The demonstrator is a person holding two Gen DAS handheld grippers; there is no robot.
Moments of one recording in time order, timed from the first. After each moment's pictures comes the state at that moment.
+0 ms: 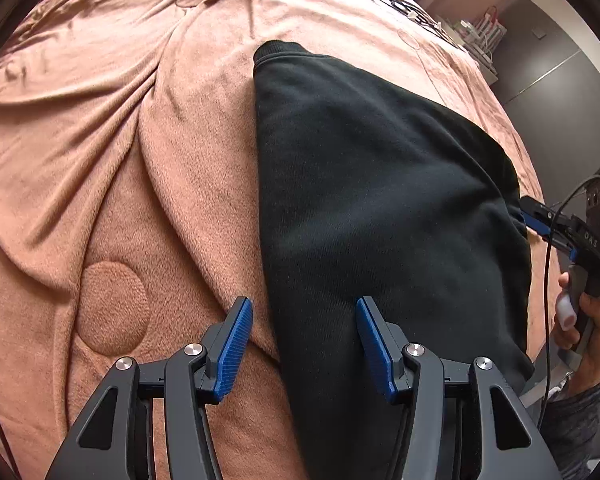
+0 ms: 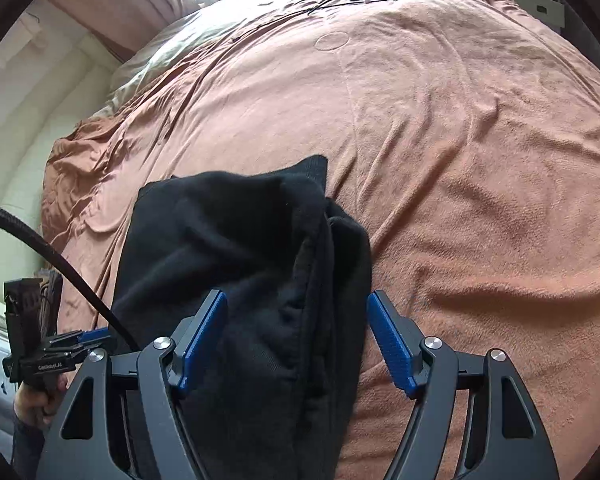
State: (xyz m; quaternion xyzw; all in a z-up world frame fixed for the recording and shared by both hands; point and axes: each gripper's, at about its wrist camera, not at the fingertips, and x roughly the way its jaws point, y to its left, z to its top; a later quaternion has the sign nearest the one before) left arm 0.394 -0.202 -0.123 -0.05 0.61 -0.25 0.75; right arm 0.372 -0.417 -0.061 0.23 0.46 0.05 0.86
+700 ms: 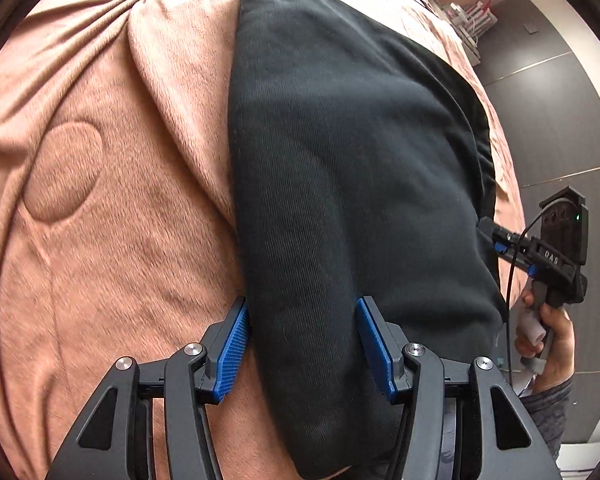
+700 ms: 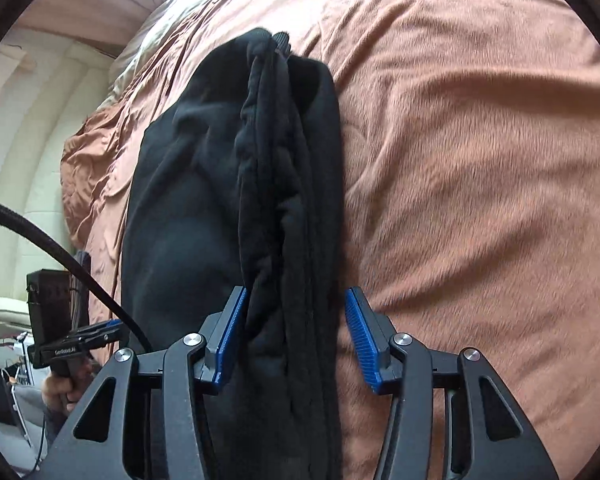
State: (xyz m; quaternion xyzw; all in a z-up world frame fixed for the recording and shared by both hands) left arm 0.344 -0.197 -0.140 -0.10 0.65 -0.29 0.69; right arm 0.296 -0.435 -0.104 0.32 0.51 0.08 0.80
